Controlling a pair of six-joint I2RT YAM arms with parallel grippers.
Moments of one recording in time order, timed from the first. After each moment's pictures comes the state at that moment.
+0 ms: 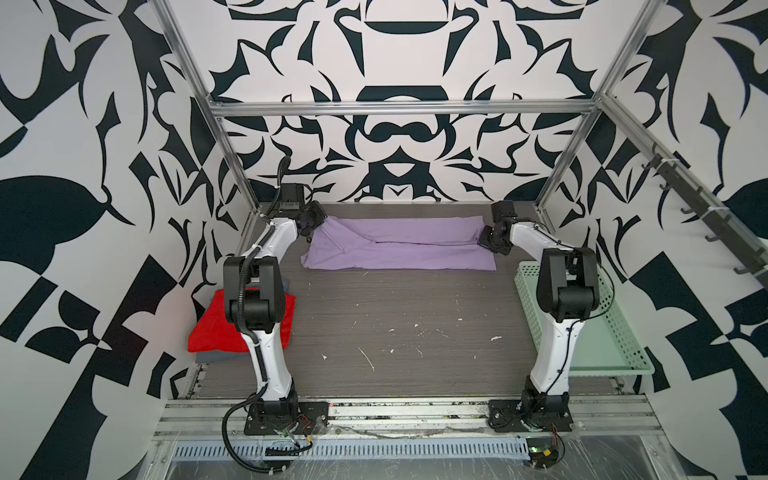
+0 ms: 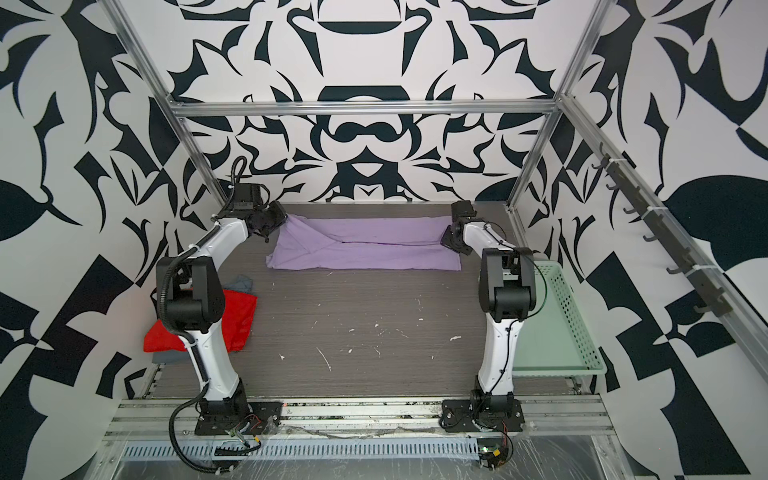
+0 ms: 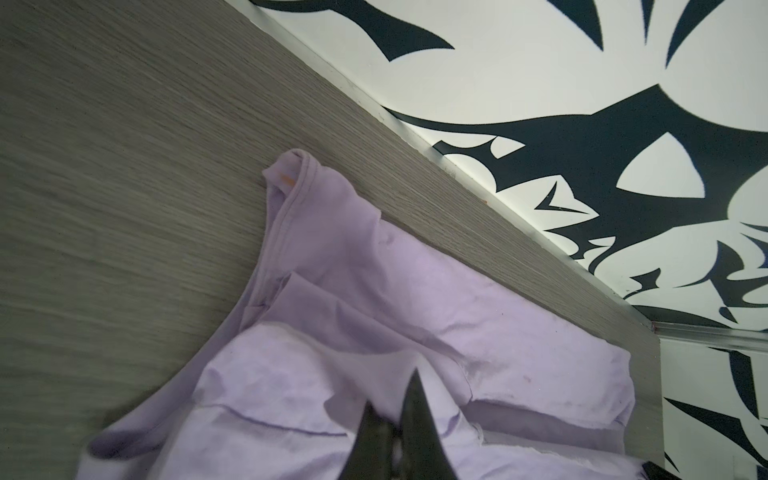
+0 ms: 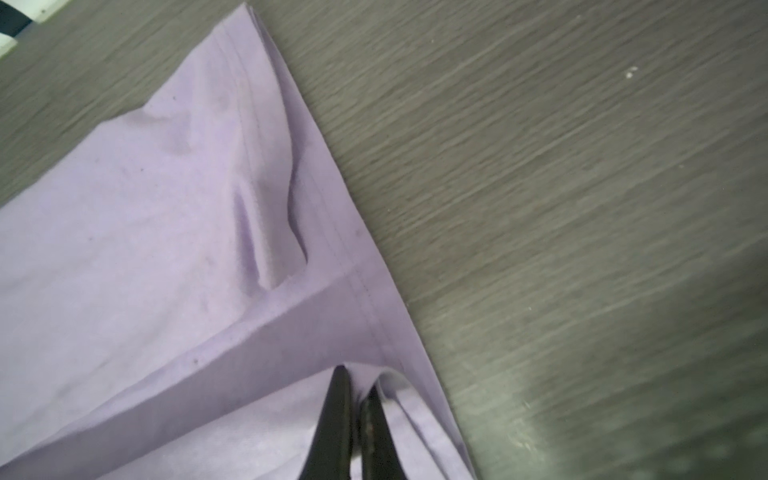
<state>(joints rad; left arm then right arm) -0.04 2.02 1.65 -0.35 0.24 -0.62 0.02 2.10 1.59 -0.56 0.06 0.53</state>
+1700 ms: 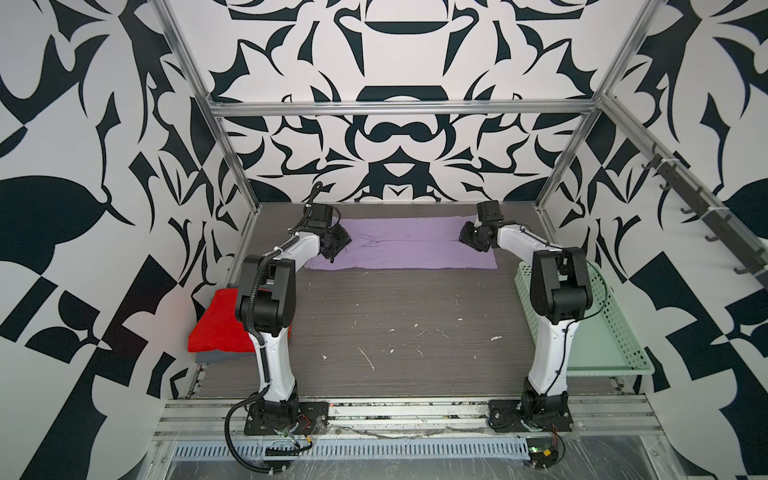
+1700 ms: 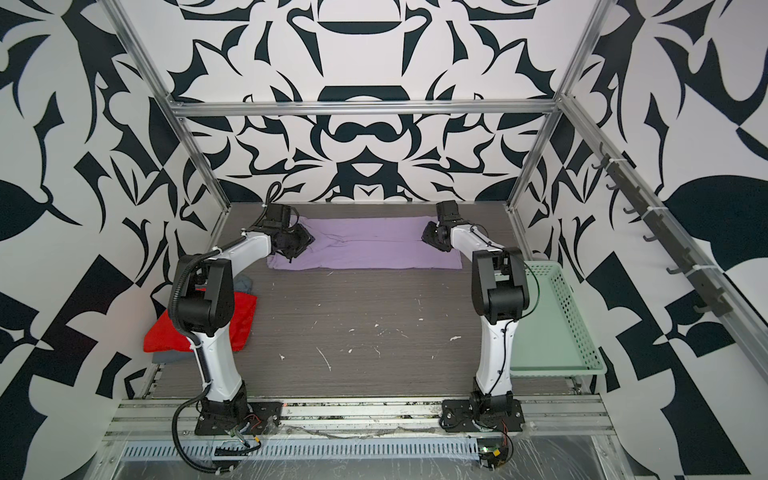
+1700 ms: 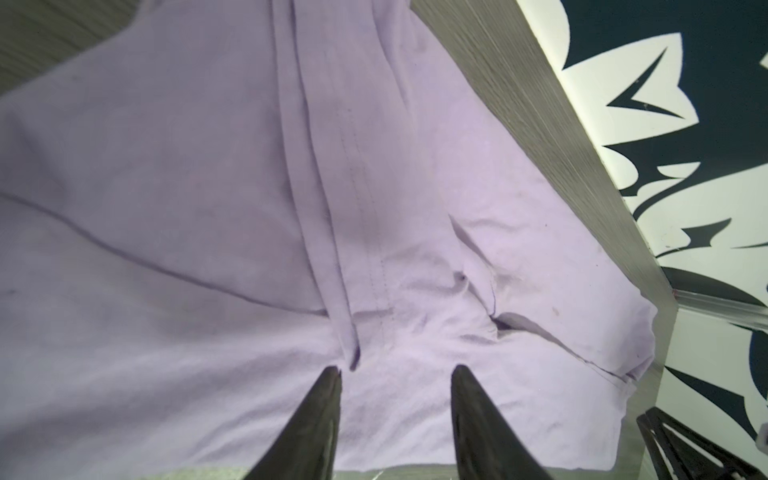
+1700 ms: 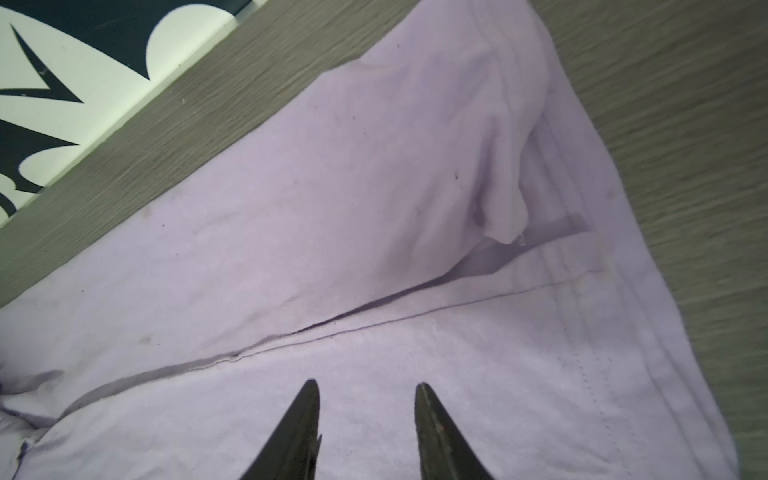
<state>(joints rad) -0.19 1.99 1.43 -0.33 0.20 -0.84 0.13 2.08 1.54 -0.39 -0.11 0.58</state>
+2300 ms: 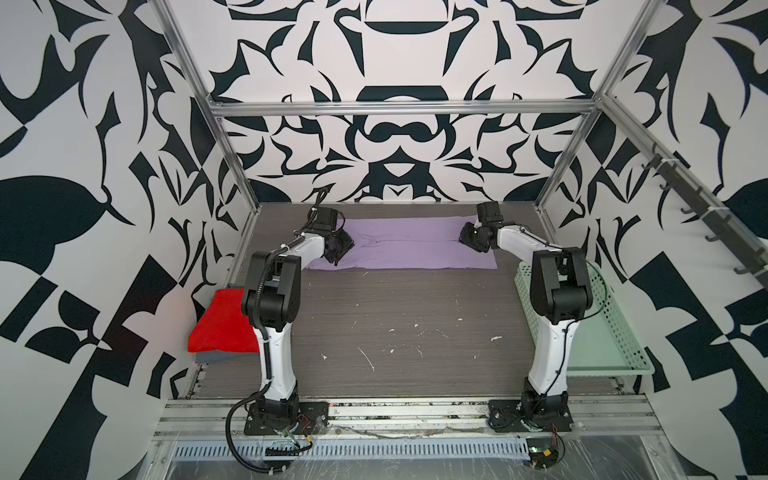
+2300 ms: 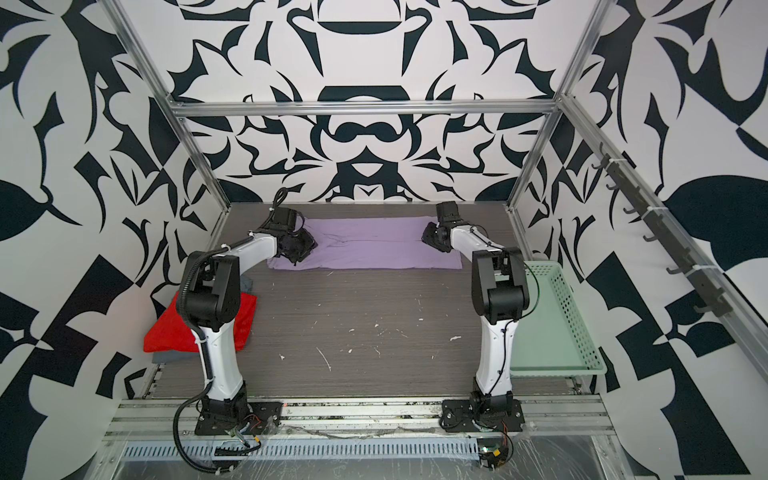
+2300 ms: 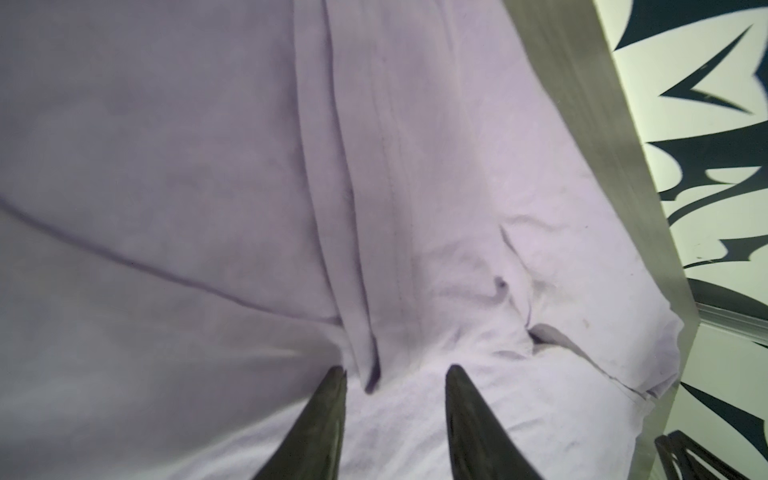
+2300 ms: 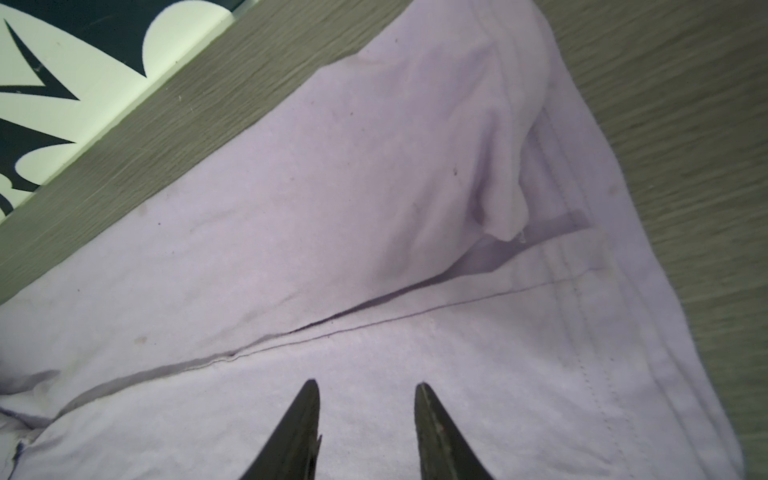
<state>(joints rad) -0.21 2.06 1.44 -0.33 0.19 -0.89 0.13 2.08 1.53 -0.38 -0.11 0.58</state>
